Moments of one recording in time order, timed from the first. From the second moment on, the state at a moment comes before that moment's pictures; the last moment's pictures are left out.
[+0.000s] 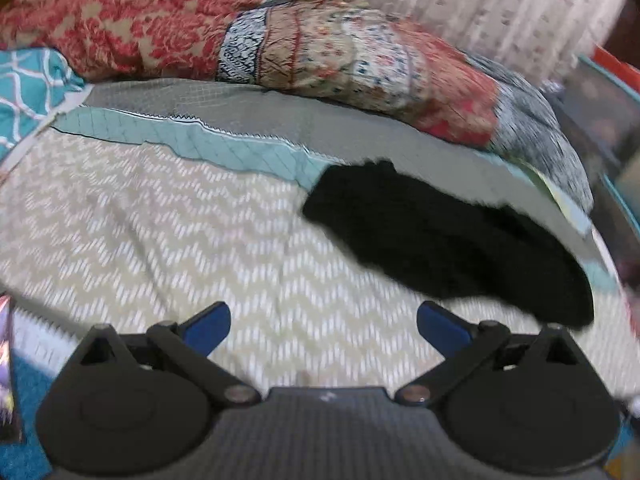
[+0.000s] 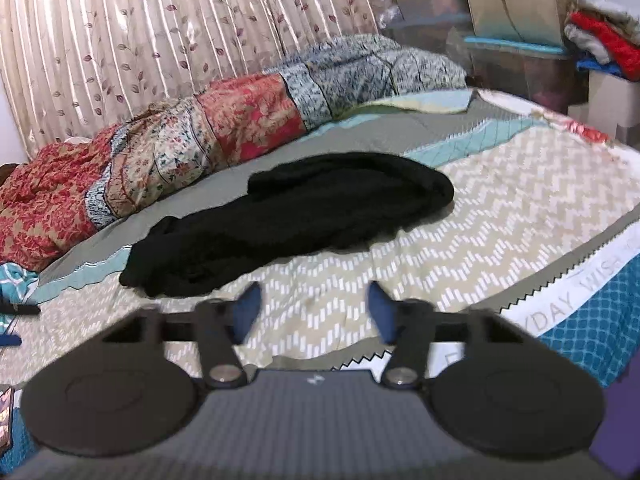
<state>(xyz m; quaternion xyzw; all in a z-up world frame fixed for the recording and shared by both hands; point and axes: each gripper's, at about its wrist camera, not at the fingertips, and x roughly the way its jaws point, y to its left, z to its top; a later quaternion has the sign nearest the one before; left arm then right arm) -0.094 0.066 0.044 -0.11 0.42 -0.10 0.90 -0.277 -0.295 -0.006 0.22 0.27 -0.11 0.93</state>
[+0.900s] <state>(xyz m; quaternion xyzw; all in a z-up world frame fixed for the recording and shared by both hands) -0.115 0.116 0.068 -0.41 0.36 -0.24 0.80 -0.166 -0.389 -0.043 0.20 0.26 -0.16 0.93</state>
